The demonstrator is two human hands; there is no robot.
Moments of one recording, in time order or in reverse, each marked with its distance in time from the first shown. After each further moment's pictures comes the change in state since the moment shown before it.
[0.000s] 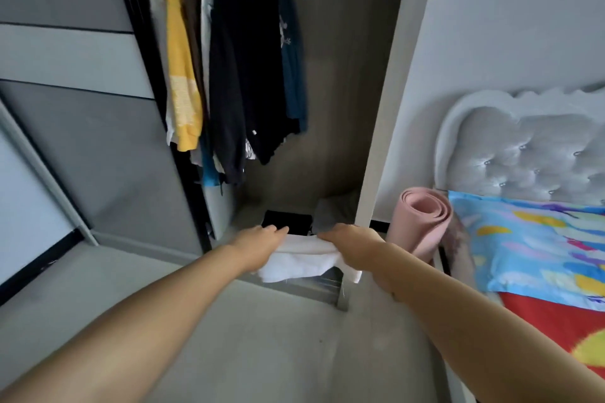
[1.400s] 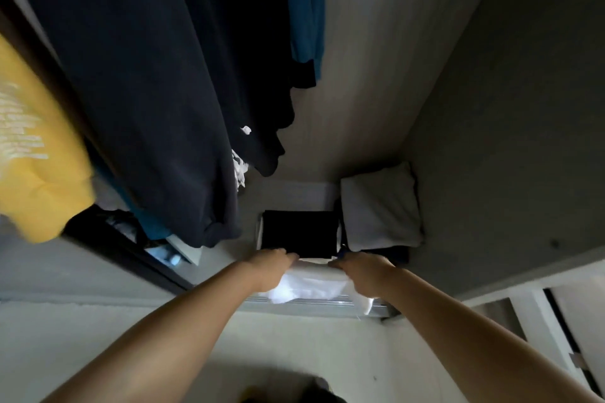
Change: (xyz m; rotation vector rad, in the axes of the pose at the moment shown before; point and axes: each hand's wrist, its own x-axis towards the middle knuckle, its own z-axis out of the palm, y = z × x) left_hand 0.444 -0.278 0.184 -0.143 -0.391 0.322; right_hand 0.507 0.061 0.138 0.157 -0.425 0.070
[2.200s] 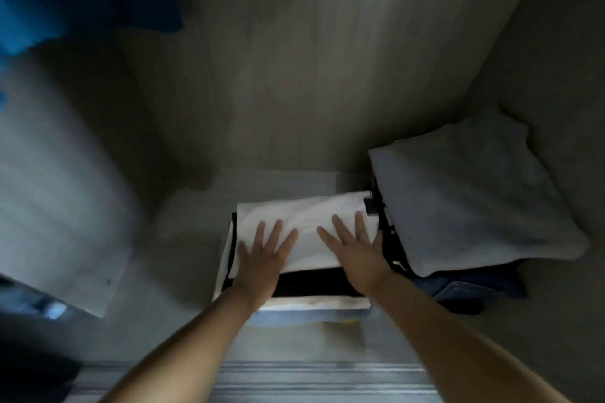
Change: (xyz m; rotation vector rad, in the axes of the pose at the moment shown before) left_hand 0.389 -0.143 0.272 0.024 0.418 -0.232; right_hand 0.385 0.104 0.213 0.038 0.350 0.235
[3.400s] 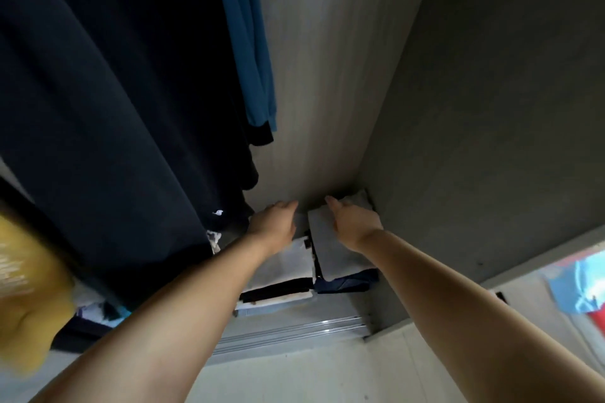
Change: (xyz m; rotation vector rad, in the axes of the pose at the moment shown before) left_hand -0.158 0.071 -0.557 -0.267 -0.005 0.157; right_hand -0.264 0.011 -0.492 0.176 0.047 0.228
